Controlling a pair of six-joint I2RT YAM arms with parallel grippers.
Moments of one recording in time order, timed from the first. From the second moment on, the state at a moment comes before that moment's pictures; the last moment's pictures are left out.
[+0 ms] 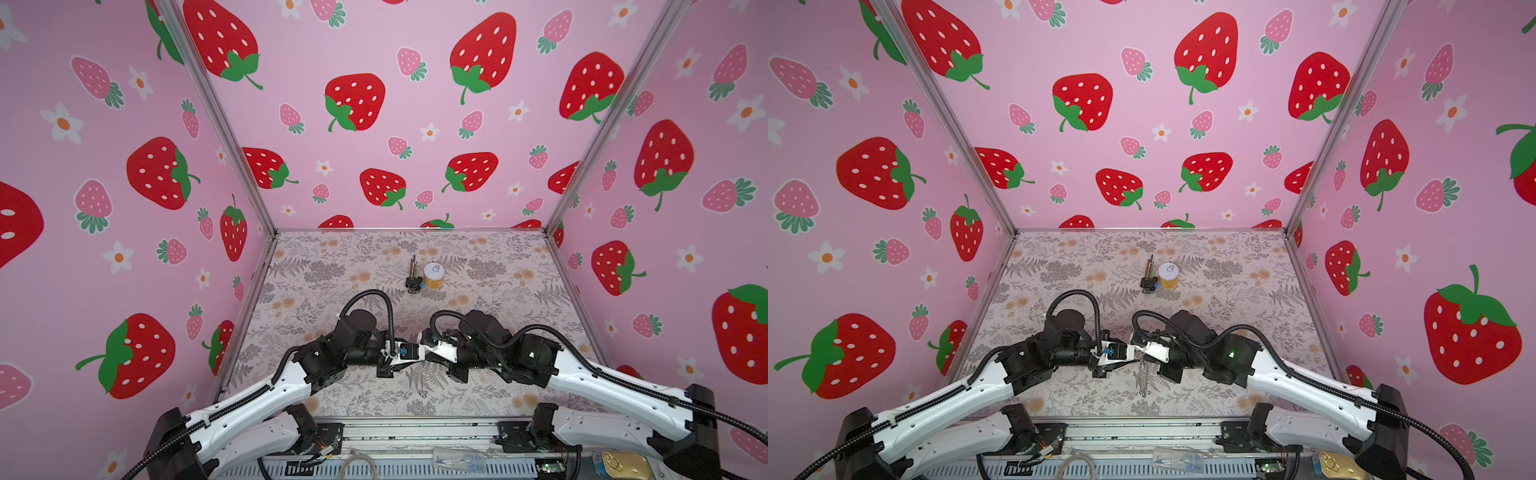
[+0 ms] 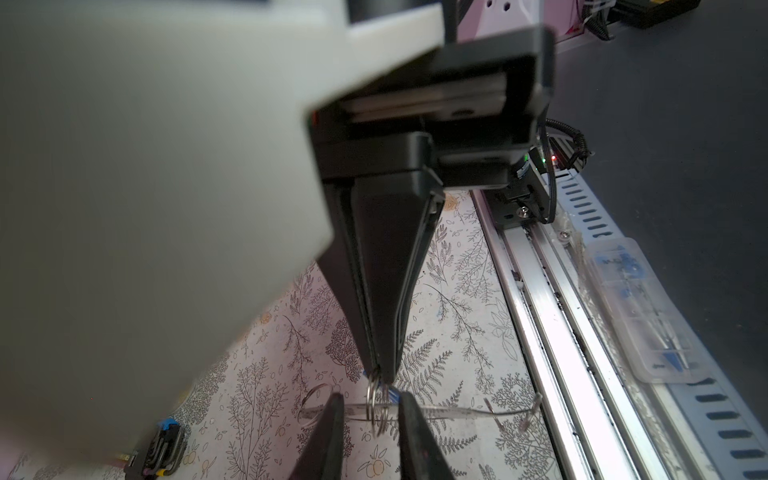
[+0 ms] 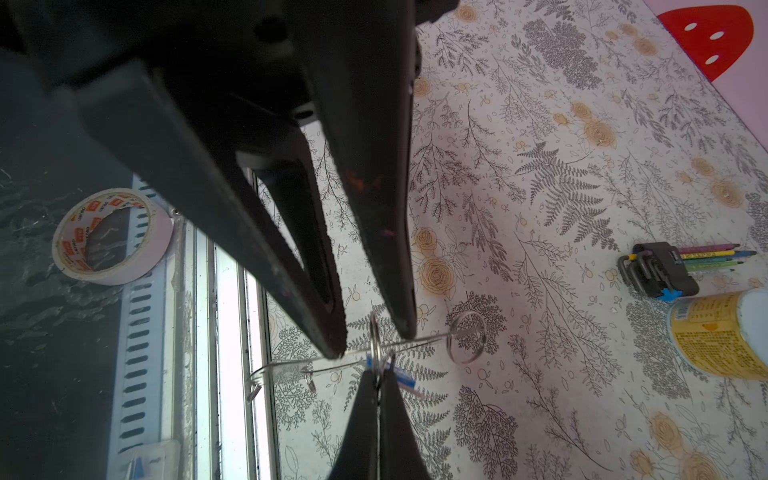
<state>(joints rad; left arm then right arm) -0.85 0.96 0.66 -0.21 0.51 0.66 1.15 1.05 0.87 -0.54 -0.19 -0.28</state>
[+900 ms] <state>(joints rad) -0.86 0.98 0.68 -0.20 0.50 0.67 1.14 1.06 0.88 -0.53 -0.21 -0.27</state>
